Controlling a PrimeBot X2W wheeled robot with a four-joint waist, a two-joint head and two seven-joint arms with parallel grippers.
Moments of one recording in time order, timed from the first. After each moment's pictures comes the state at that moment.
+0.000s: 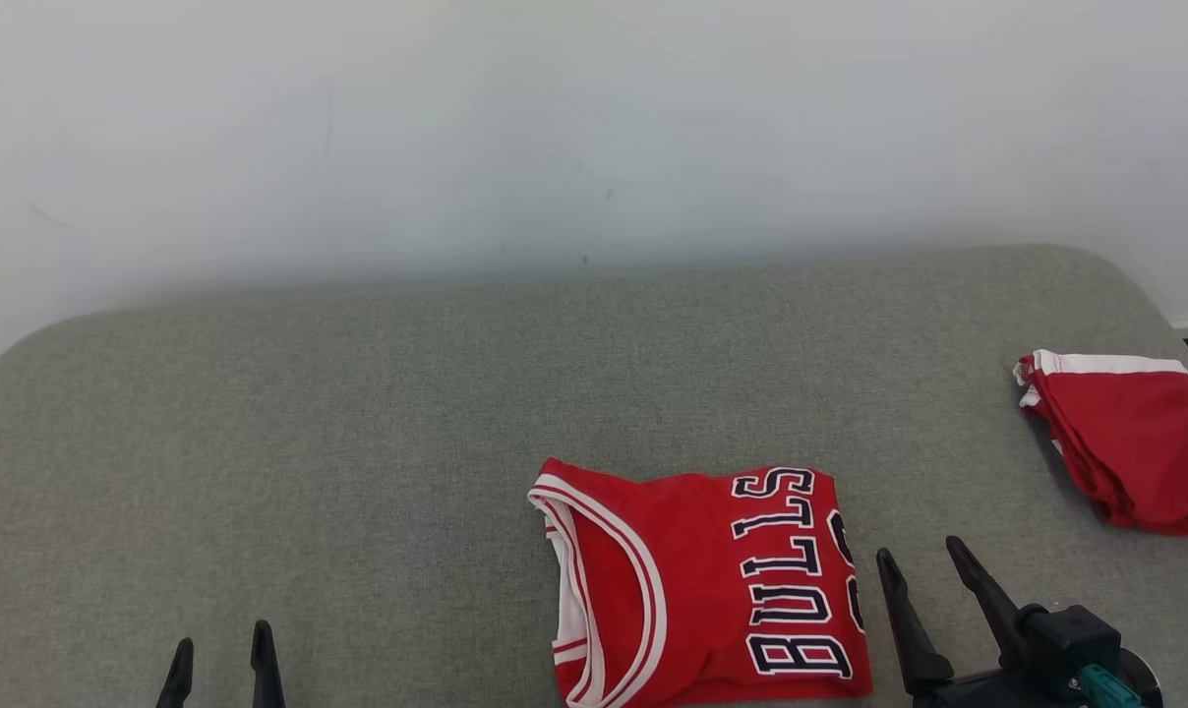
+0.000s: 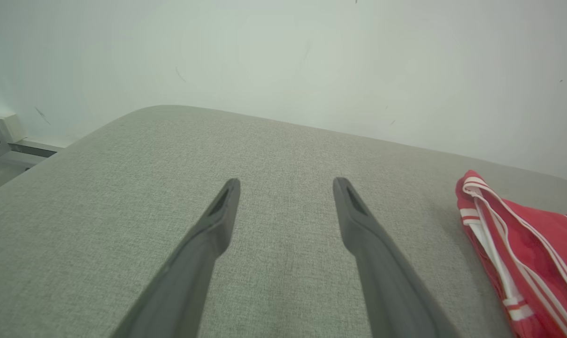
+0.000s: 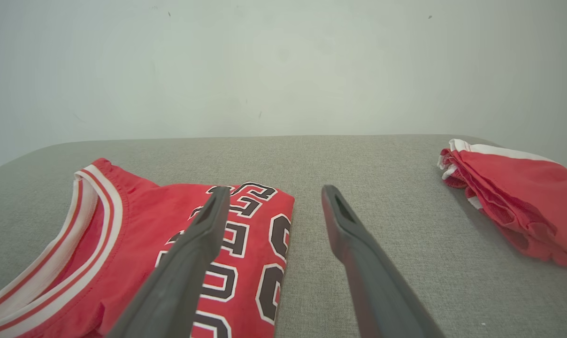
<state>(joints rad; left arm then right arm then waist) 0.06 0.05 0.12 0.25 -0.25 -0.12 -0.26 -0.07 -0.20 0.18 0.35 0.26 0.13 -0.26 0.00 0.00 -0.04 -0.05</state>
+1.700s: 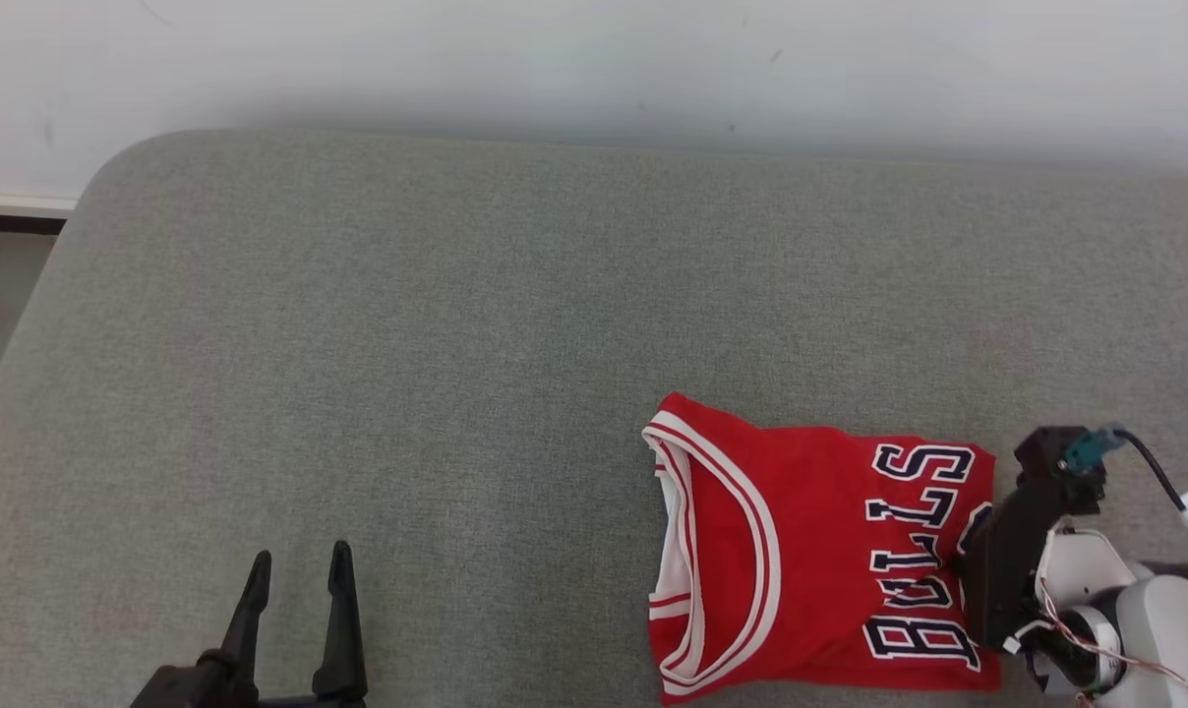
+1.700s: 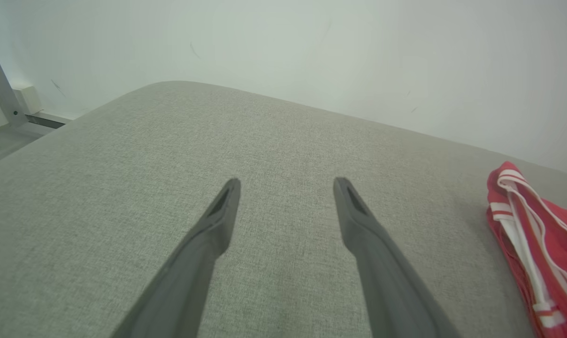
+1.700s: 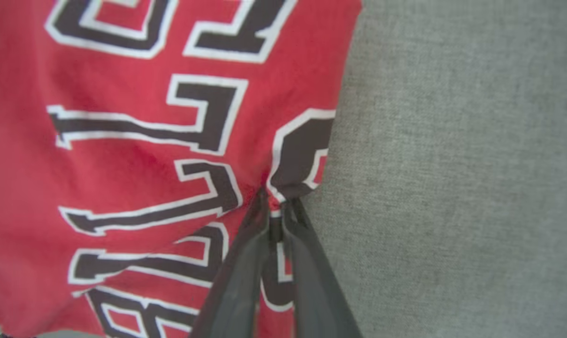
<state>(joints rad) -0.01 0.05 -0.03 0.17 -0.29 -0.09 -0.26 -0.29 -0.19 -0.04 0.28 0.27 0.13 0.93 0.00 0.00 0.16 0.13</state>
